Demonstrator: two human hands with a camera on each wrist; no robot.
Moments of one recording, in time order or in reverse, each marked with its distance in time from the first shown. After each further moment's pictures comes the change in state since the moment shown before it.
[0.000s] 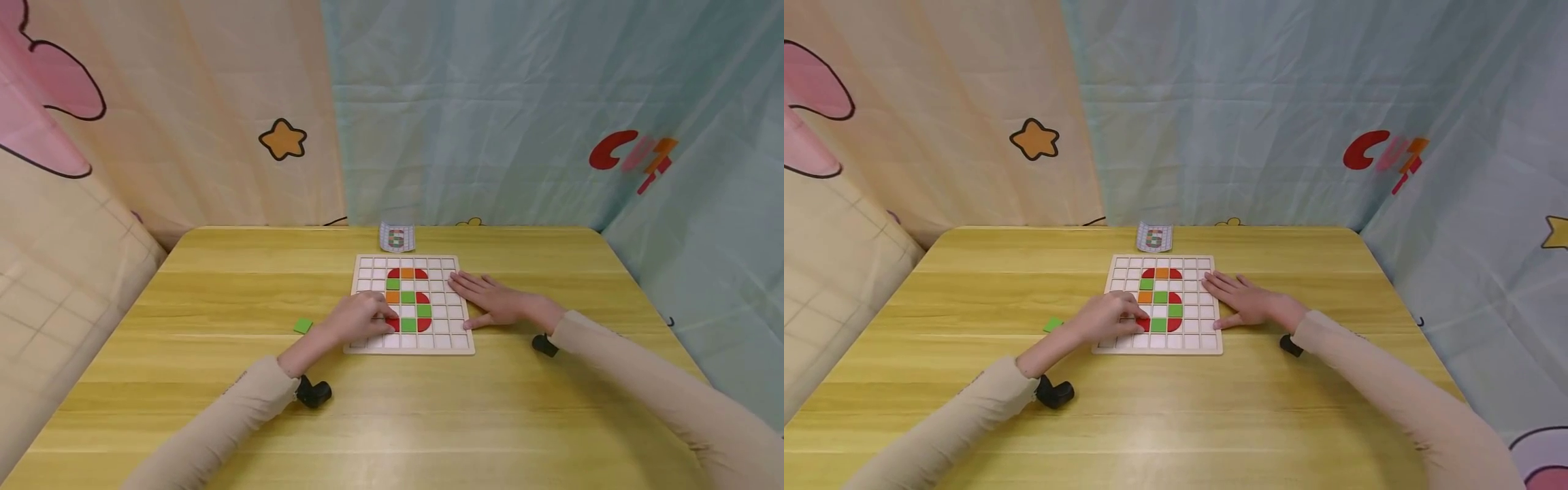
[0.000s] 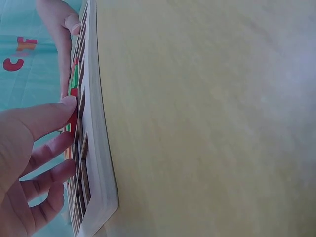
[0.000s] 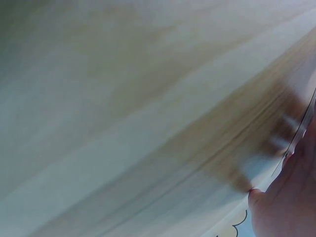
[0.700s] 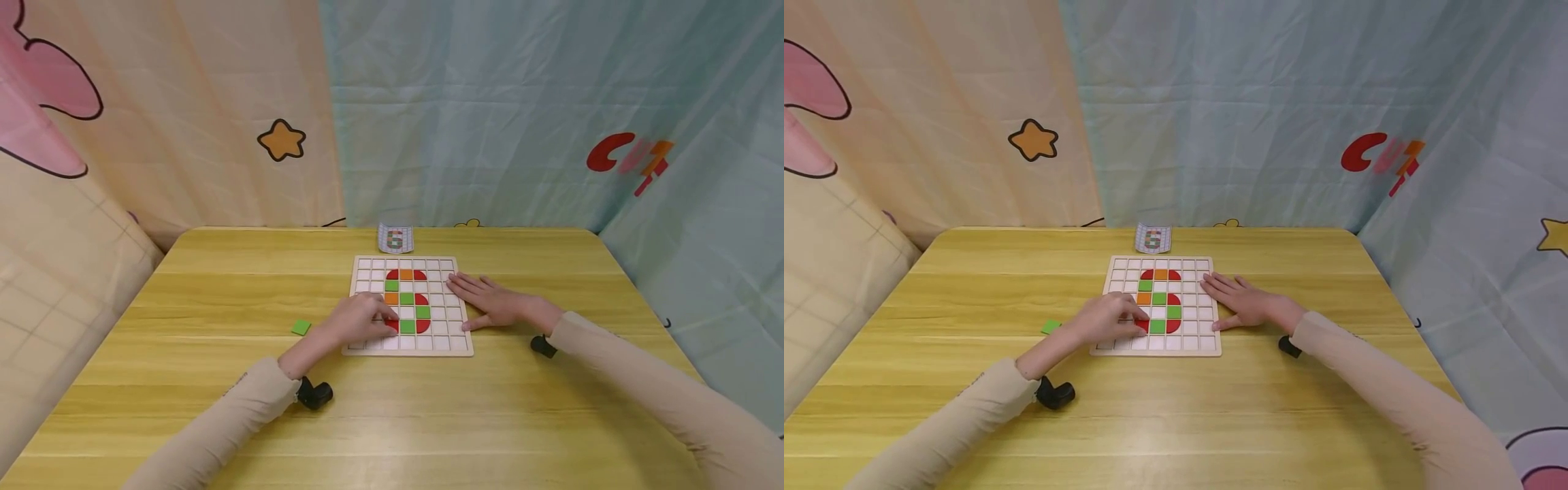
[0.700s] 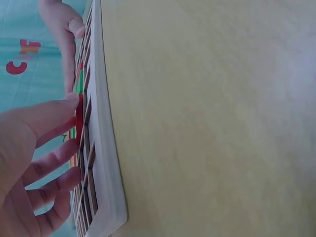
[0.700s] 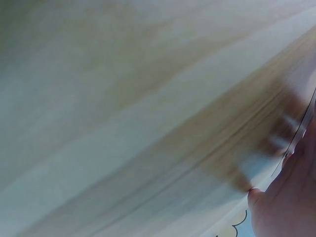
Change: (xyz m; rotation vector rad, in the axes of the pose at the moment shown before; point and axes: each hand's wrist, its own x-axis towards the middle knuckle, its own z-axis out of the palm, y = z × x) left_hand 0.002 0.003 0.000 -0.063 -0.014 -0.055; right_hand 0.002 0.001 0.002 -0.009 0.002 -0.003
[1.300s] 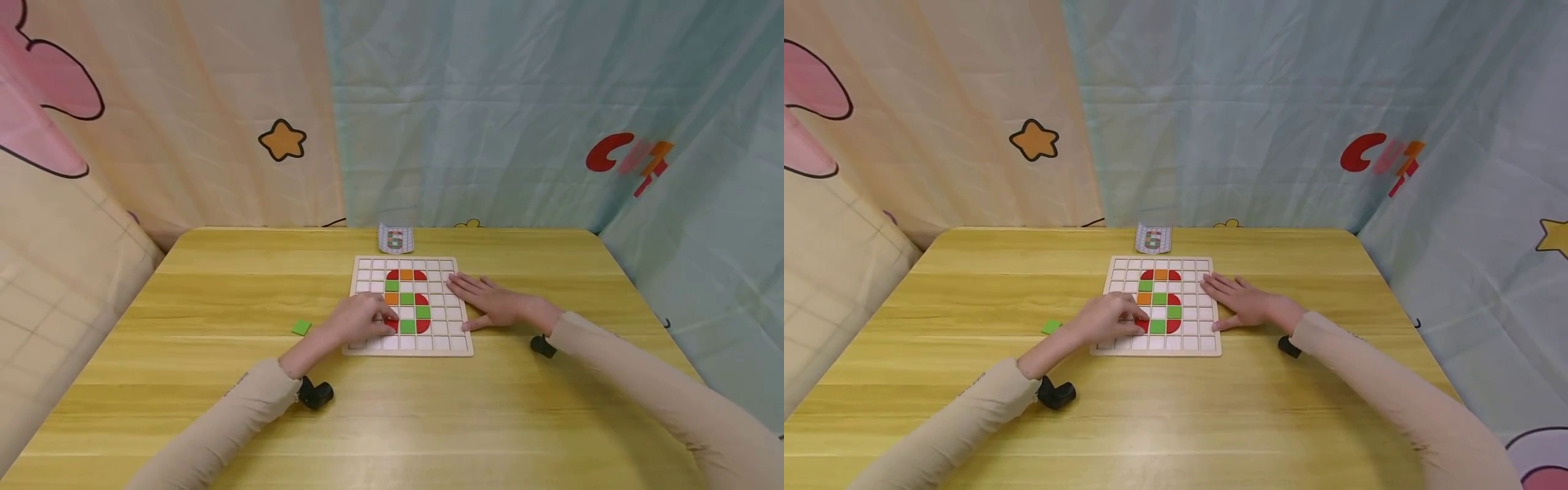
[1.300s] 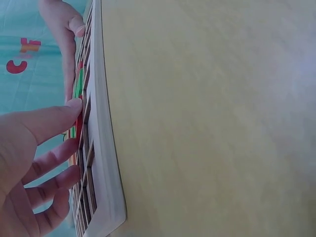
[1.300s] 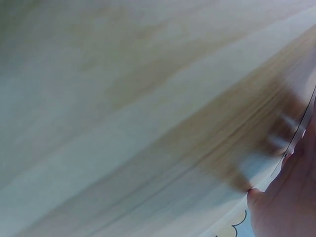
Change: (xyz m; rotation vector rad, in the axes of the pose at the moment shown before) left_hand 0.001 -0.002 0.002 0.016 0.012 0.010; right_hand 0.001 0.002 0.002 0.002 0.002 0.002
